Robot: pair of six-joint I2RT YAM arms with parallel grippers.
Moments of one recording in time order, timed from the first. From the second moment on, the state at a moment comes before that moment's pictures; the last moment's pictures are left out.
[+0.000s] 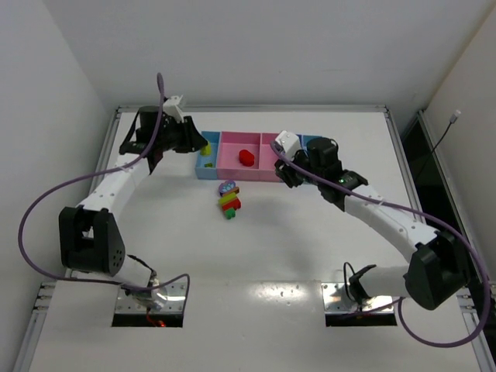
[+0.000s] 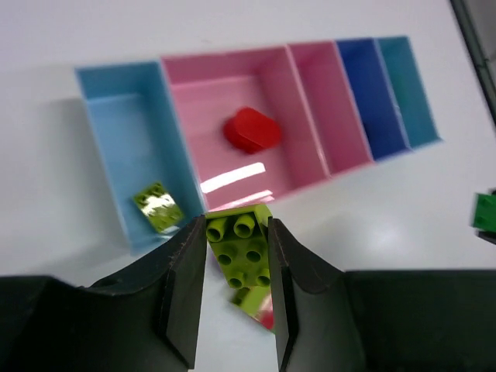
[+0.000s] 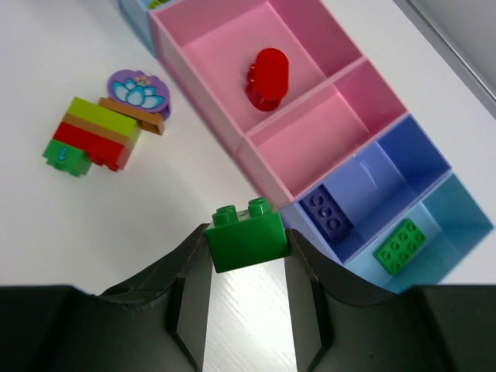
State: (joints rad) left arm -0.12 1.48 1.18 -0.19 0.48 -0.26; right arm 0.52 1.31 0.91 -0.09 -0.21 -0.34
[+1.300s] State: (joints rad) left arm -0.14 1.77 1.40 -0.20 0.34 -0.22; right arm 0.16 1.57 1.11 -0.24 -0.27 -0.25
